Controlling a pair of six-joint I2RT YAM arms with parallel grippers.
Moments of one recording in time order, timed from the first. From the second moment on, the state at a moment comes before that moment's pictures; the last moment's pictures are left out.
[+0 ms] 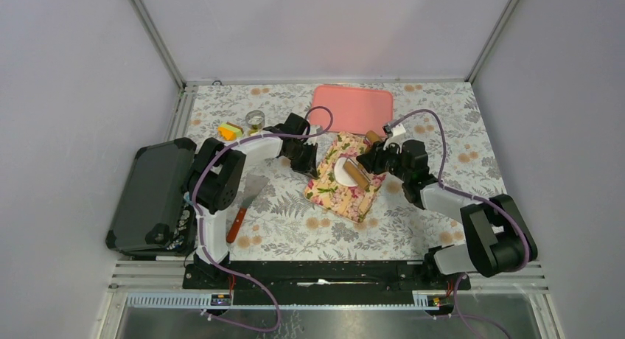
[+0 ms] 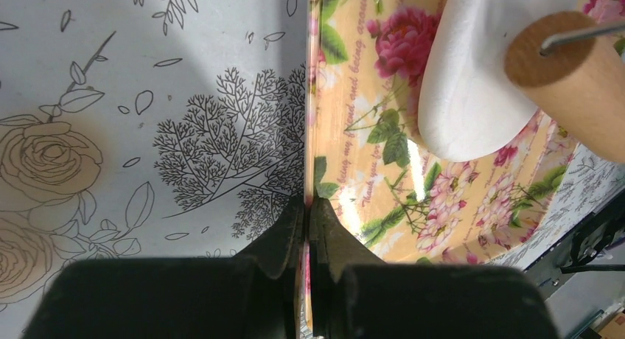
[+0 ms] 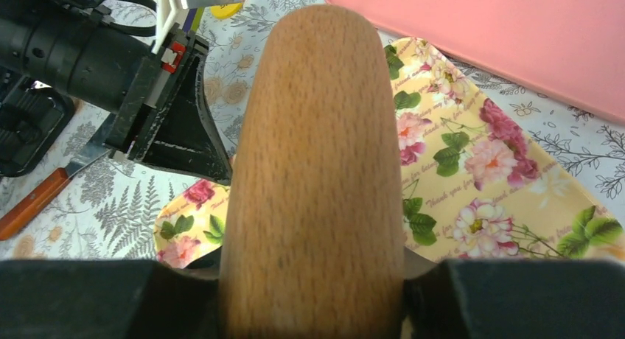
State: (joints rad) left arm -0.52 2.00 1.32 -0.45 0.40 -0.26; right arm 0.31 1.37 0.51 0.53 -0.38 0.27
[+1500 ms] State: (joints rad) left arm -0.50 1.99 1.29 -0.41 0.44 -0.25; right arm 0.46 1.49 0.46 0.75 -0.37 0.18
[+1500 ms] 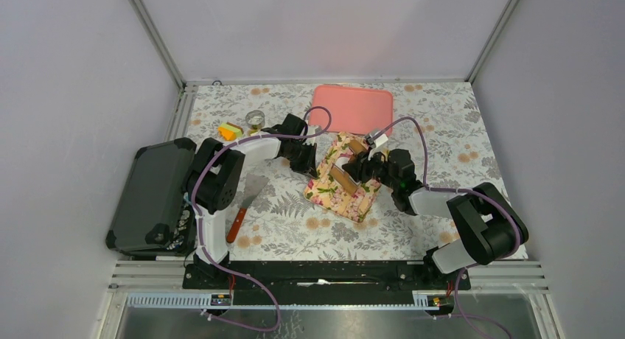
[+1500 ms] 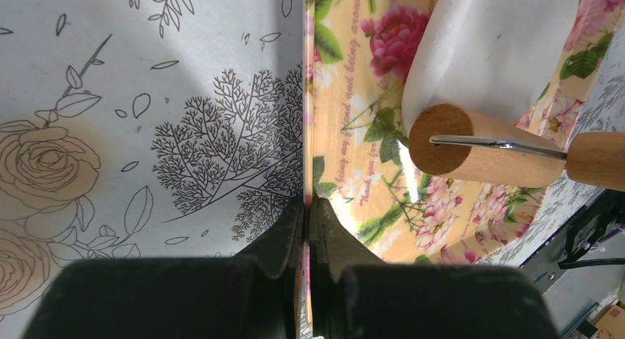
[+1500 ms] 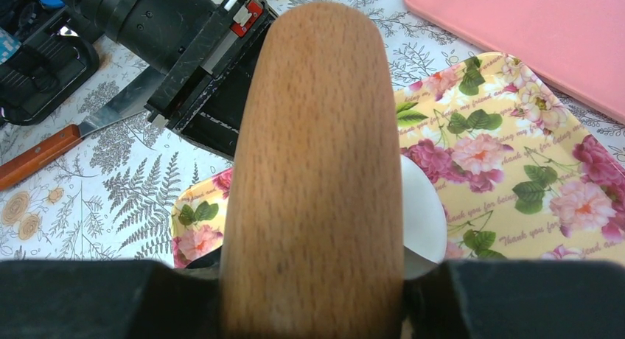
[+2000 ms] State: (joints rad) left arm -0.50 1.99 1.28 -0.40 0.45 -0.25; right arm 0.48 1.51 0.44 0.76 -0.43 0.22
